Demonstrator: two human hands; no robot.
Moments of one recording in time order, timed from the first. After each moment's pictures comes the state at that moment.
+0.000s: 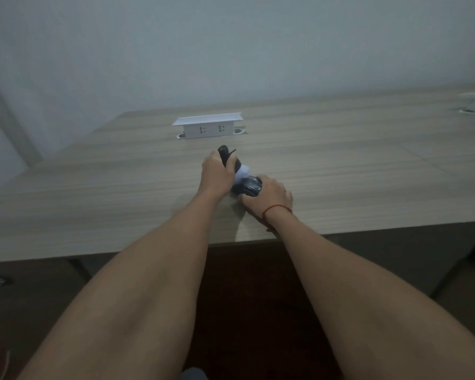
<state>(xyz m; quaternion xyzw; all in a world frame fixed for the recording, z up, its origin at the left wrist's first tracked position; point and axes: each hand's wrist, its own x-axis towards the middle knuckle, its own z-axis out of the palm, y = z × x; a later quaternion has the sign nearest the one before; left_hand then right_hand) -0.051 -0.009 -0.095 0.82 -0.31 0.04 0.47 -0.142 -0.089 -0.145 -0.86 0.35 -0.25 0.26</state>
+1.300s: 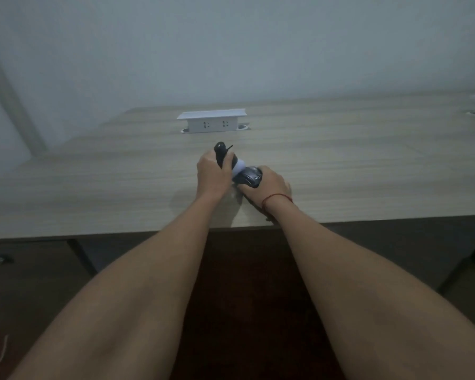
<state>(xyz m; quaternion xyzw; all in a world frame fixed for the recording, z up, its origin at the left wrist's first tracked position) -0.073 0.007 -0.115 0.78 -0.29 0.09 0.54 -0.152 -0.082 -0.142 -0.87 0.34 -0.25 0.28</state>
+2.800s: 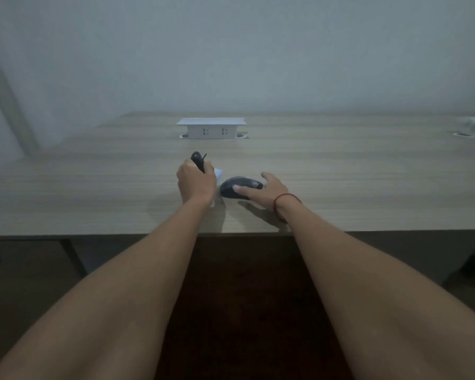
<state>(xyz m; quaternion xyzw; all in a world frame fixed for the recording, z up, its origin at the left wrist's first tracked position) -0.069 0.029 -0.107 0.81 -0.15 0.13 0.56 -0.162 -0.089 -0.126 -0.84 0.33 -0.15 0.41</state>
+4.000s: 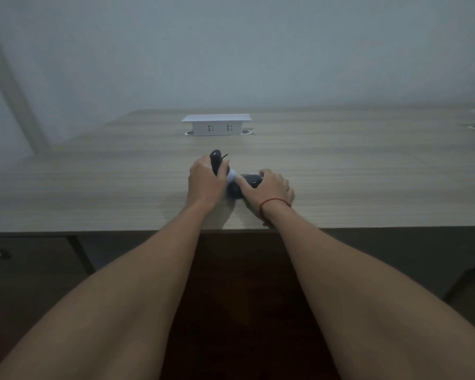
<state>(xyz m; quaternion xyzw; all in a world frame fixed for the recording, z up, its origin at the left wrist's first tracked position) -0.068 0.033 -0.121 0.81 -0.28 0.12 0.51 -0.151 -0.062 -0.136 -0.85 0.38 -0.25 0.27</state>
